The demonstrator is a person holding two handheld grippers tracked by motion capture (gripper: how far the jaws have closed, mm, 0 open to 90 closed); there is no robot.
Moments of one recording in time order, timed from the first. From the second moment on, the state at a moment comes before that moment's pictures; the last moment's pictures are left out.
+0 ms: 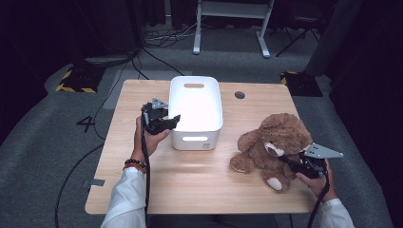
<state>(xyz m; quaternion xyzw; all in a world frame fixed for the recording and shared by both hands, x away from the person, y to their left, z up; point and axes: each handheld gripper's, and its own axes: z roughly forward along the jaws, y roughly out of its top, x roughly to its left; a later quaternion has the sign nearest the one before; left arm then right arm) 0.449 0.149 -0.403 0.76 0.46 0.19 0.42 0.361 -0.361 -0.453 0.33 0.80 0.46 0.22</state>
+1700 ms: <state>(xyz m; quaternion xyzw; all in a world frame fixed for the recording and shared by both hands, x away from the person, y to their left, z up) 0.388 0.082 -0.407 0.77 0.43 0.18 0.44 0.402 -0.338 -0.436 0.32 0.83 0.42 0.20</state>
